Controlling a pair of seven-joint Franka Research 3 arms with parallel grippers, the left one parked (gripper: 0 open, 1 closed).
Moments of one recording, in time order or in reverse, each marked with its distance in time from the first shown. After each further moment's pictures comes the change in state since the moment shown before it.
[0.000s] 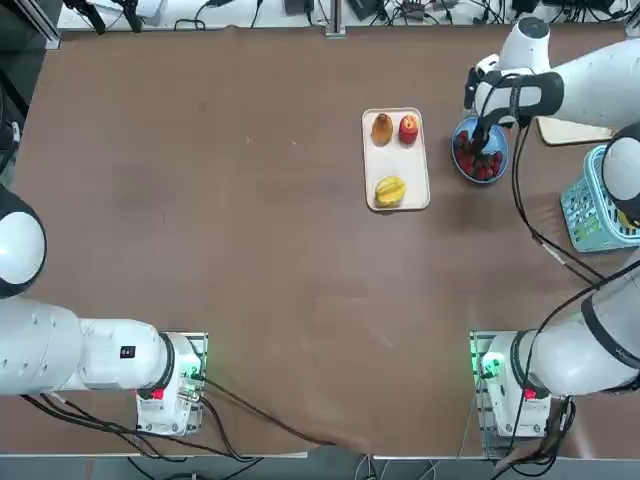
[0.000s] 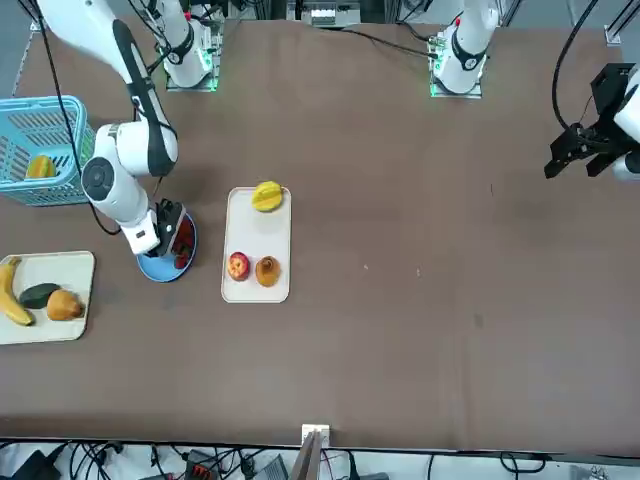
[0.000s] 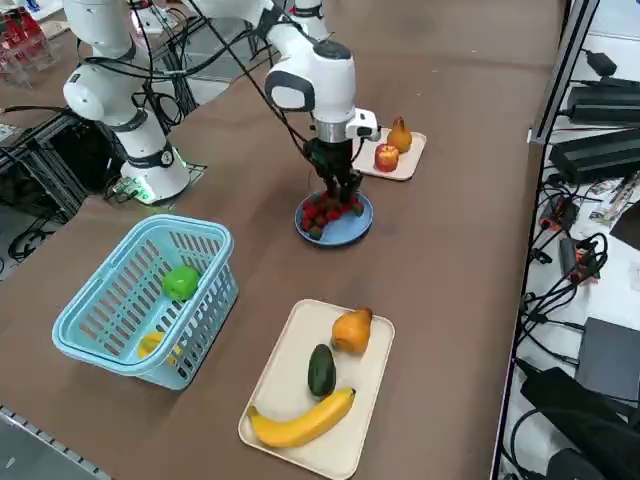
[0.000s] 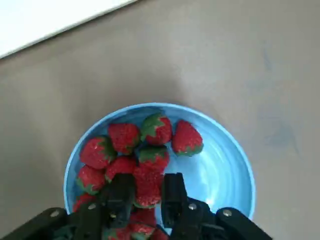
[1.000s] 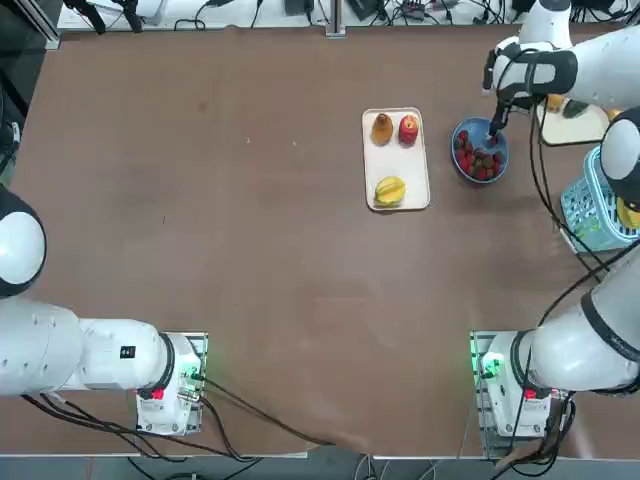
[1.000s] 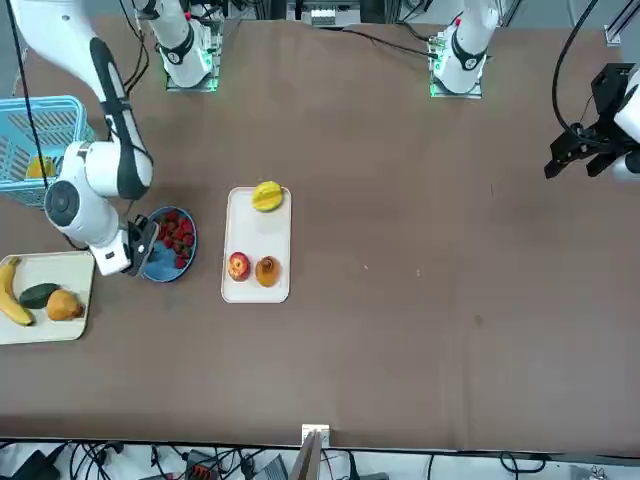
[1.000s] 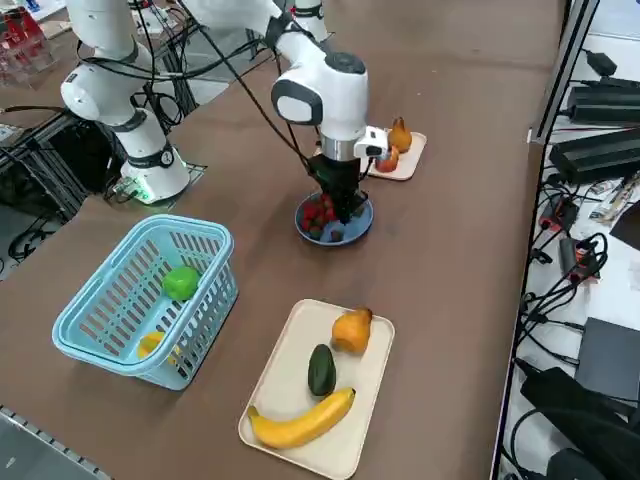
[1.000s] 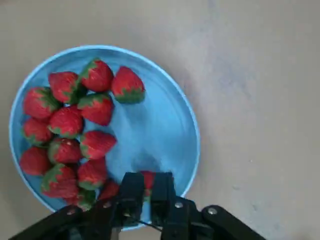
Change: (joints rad) arm -0.104 0.096 -0.006 0.167 -0.038 -0.097 -0.035
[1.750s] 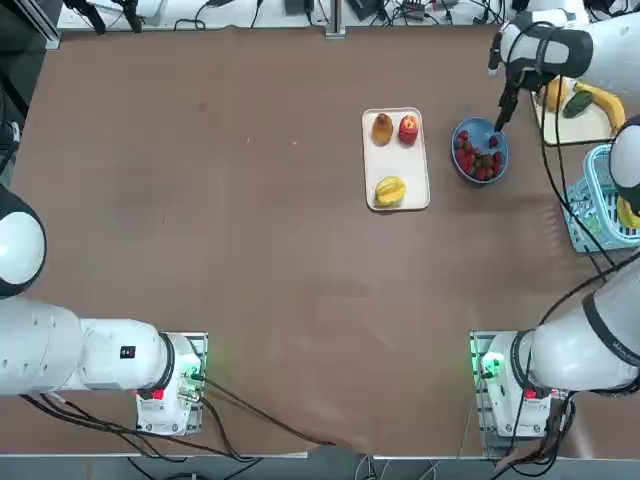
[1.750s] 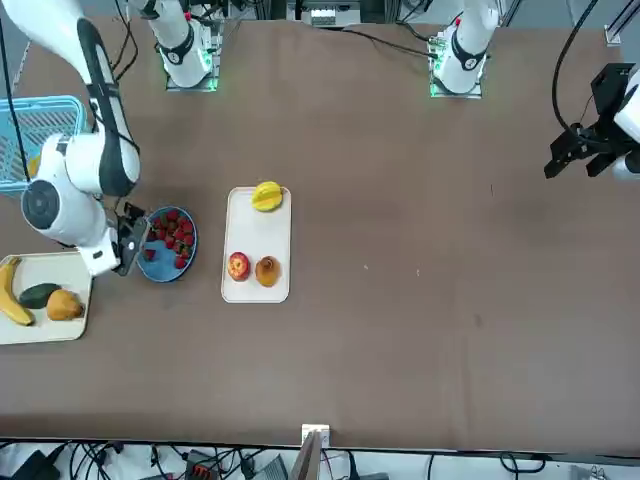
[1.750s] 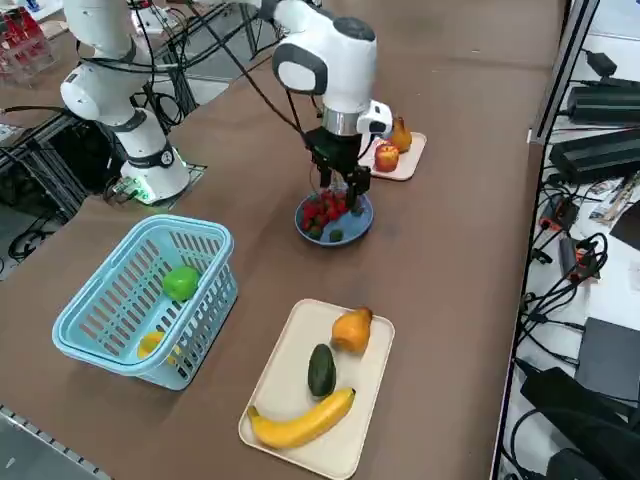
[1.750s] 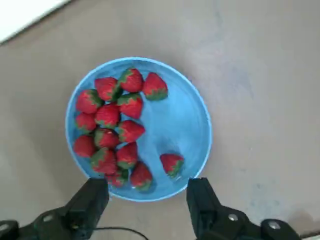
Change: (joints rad) arm 0.007 -0.101 0.011 0.036 0.008 -0.216 0.022
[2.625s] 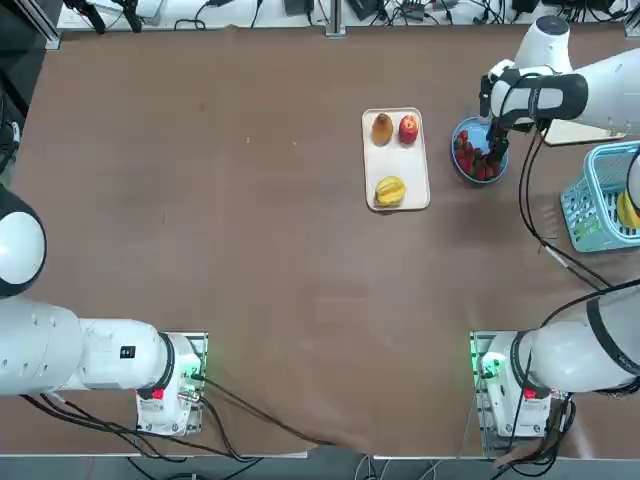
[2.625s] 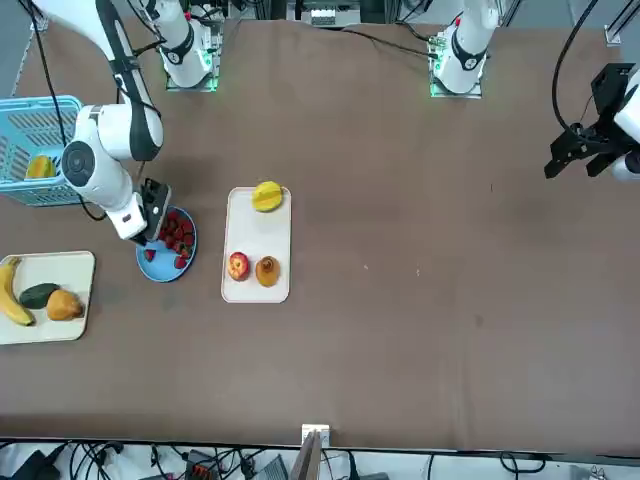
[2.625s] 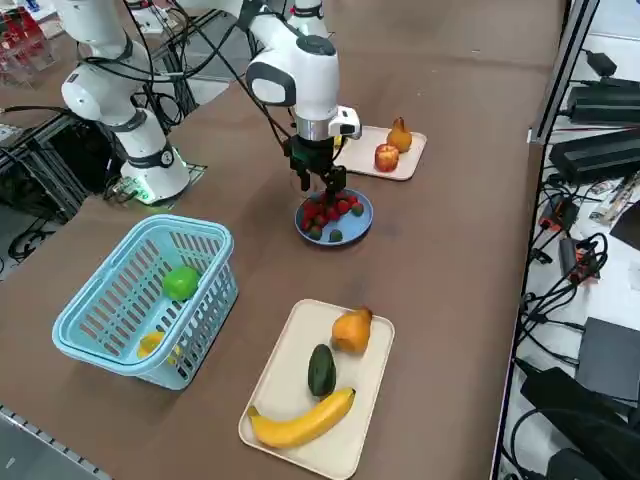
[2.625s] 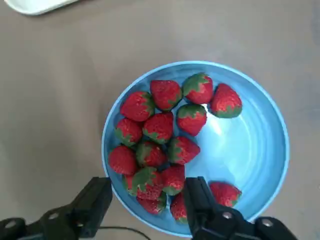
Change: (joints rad) arm 0.038 -0.101 0.008 -0.309 -0.001 0.249 -0.130
